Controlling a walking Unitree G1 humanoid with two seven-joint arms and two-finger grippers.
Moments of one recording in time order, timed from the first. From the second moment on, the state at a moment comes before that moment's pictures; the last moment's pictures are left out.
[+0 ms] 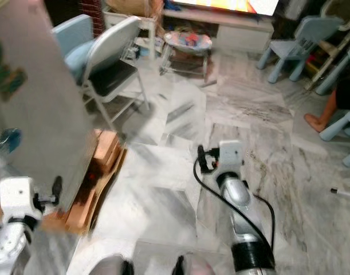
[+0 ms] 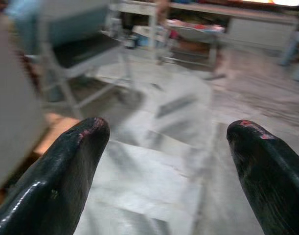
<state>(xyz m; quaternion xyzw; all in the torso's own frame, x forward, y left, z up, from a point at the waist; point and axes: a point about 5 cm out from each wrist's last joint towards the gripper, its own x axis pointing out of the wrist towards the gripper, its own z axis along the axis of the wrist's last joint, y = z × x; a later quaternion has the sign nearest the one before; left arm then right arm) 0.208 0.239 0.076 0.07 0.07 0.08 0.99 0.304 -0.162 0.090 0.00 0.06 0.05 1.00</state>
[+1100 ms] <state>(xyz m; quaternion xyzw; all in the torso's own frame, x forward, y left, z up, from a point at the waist) 0.223 0.204 0.076 0.04 0.04 0.00 1.00 0.290 -0.162 0.077 0.02 0.08 0.08 0.99</state>
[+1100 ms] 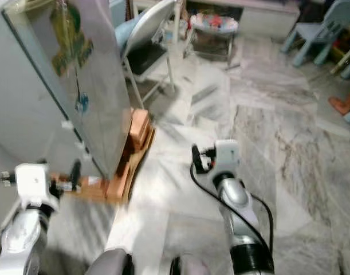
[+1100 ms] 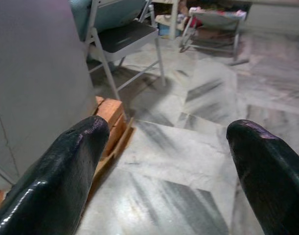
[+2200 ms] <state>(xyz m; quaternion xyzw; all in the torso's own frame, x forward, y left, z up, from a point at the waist) 0.229 0.203 0.084 0.02 0.02 -0.01 1.00 0.285 -0.153 0.073 0.03 0.10 0.10 0.99</state>
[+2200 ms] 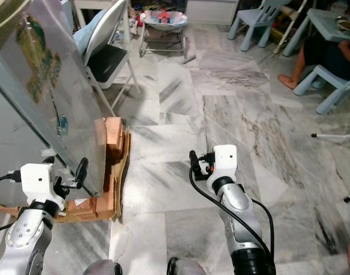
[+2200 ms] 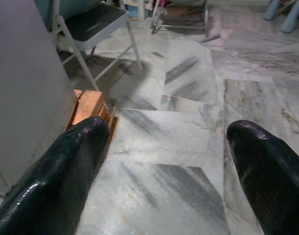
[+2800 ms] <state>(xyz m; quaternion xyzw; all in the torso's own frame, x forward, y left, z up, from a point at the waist) 0.217 0.216 0.080 0.03 0.03 0.03 1.00 0.285 -0.160 0.072 0.02 0.11 0.09 0.99</state>
